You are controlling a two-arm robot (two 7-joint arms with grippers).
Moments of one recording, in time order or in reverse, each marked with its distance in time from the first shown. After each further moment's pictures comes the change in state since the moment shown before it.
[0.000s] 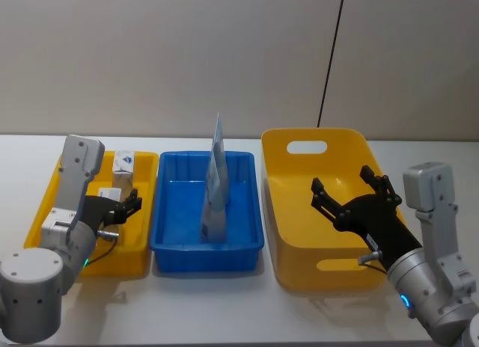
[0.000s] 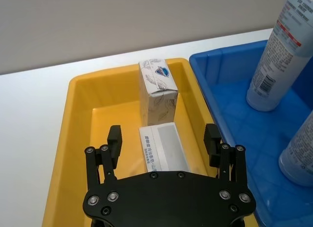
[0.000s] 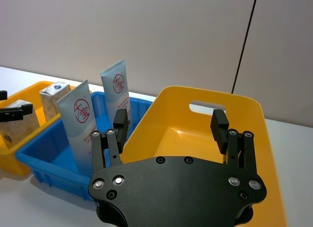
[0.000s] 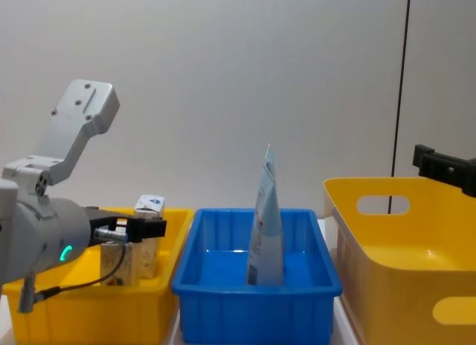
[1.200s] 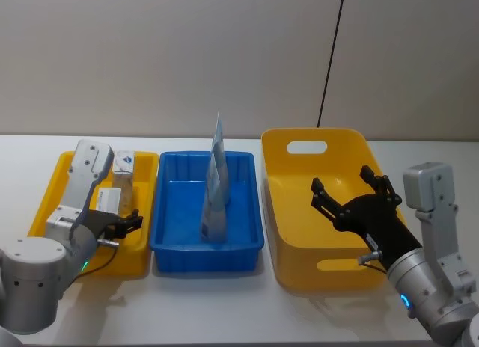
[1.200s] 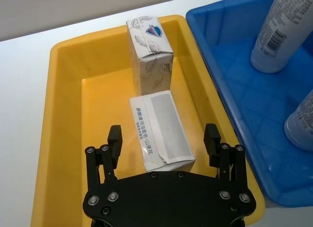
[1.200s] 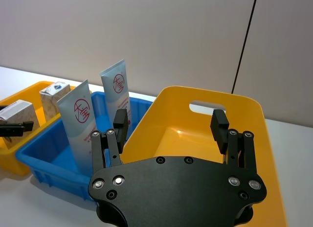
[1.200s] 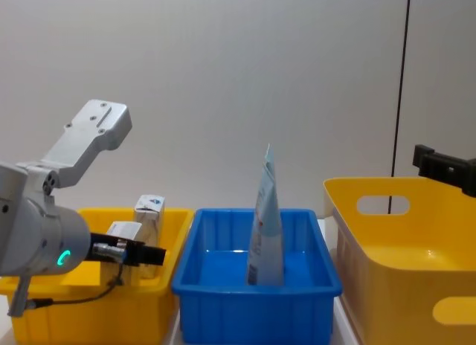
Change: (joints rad) left arm -0.030 0.005 0.006 -0.002 0.010 0.200 -0.042; right arm 0.000 0.000 0.000 0.000 0.000 0.000 0.000
